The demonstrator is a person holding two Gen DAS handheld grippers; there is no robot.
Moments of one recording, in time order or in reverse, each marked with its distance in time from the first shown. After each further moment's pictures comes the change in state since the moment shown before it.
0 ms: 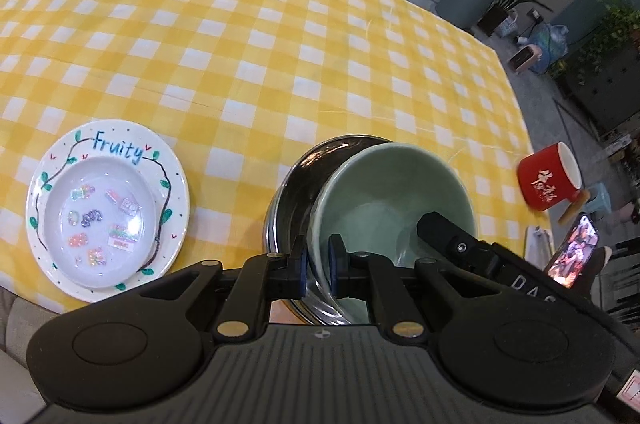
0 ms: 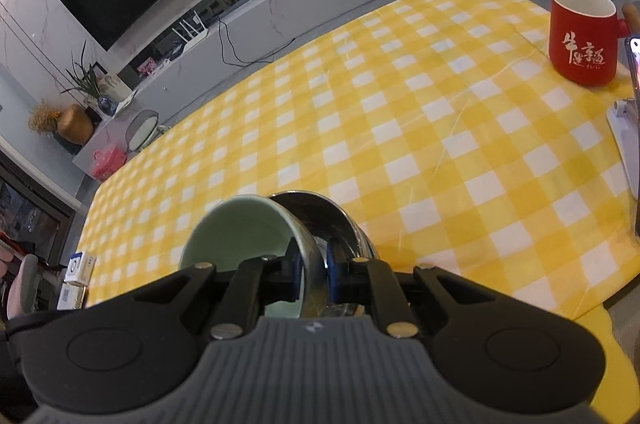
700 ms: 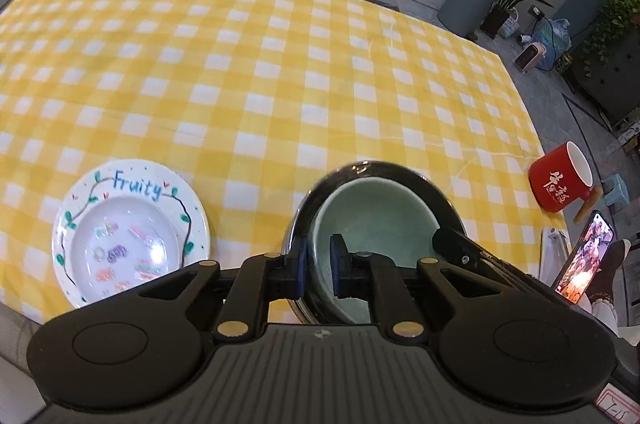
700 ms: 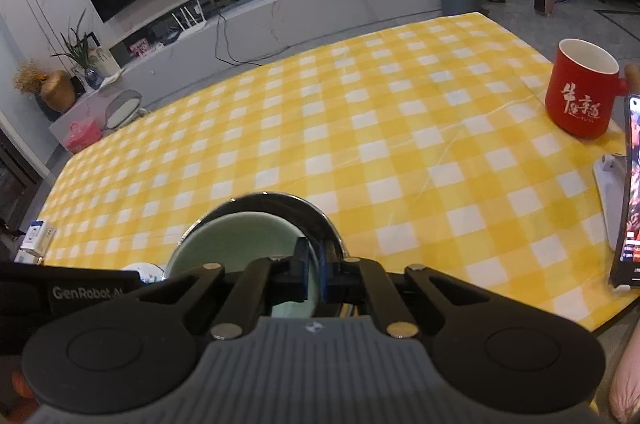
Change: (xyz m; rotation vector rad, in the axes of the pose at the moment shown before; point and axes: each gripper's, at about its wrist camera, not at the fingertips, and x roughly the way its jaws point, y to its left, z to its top) left arm -0.013 -0.007 0.007 0.069 -0.058 0.052; right arm 0.002 0.012 -0.003 -0.150 -0.051 -0.087
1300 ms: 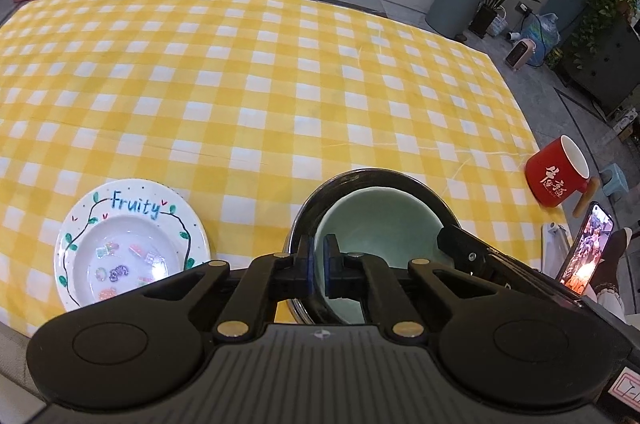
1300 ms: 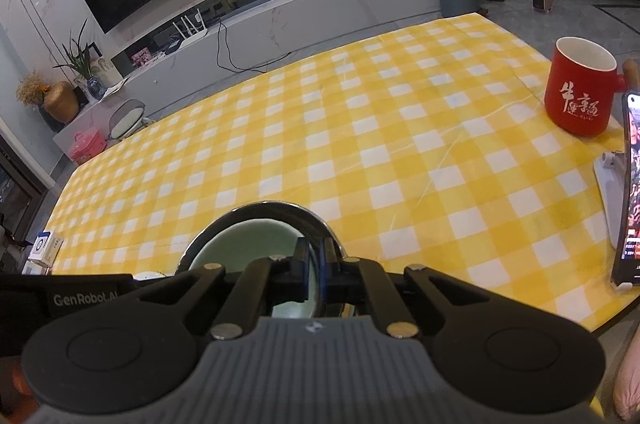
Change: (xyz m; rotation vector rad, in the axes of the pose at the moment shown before) left arm 0.000 -0.004 0.000 0.062 -0.034 -0.004; right arm -0.001 -0.002 0.001 0.022 -0.014 0.009
